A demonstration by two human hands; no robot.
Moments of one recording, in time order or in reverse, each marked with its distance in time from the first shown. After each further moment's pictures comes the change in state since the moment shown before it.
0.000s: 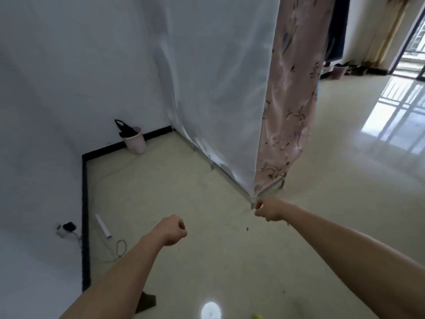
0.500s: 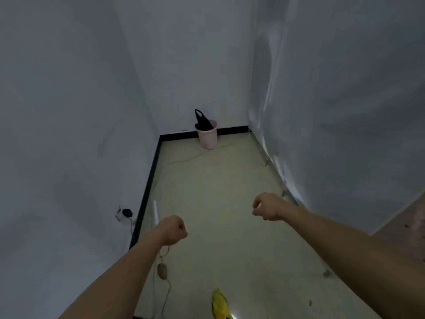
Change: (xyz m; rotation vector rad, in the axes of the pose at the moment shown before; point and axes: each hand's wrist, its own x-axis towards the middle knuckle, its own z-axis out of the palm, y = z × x) left_hand 0.200 -0.147 -0.184 -0.208 0.114 -0.366; right_hand 0.351 -0.272 -0.069 -0.183 -0.161 -0.384
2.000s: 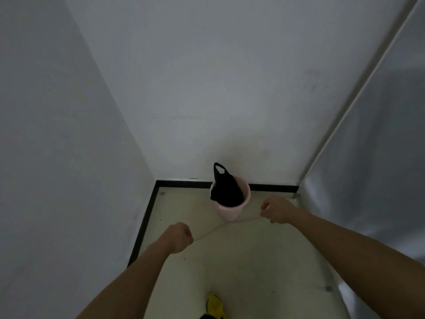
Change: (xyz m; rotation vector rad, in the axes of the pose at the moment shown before) left_hand 0.958 0.047 -0.545 -0.282 -0.034 -0.179; right_hand 1.051 -0.193 -0.434 0.057 -0.106 0.004
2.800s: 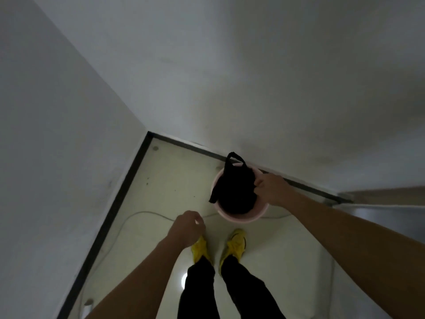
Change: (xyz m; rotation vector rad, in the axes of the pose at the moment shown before) left_hand 0.402 0.067 -0.023 -0.335 -0.130 -0.305; right_hand 0.487 -0.054 -0.028 -0.223 -0.301 -0.095
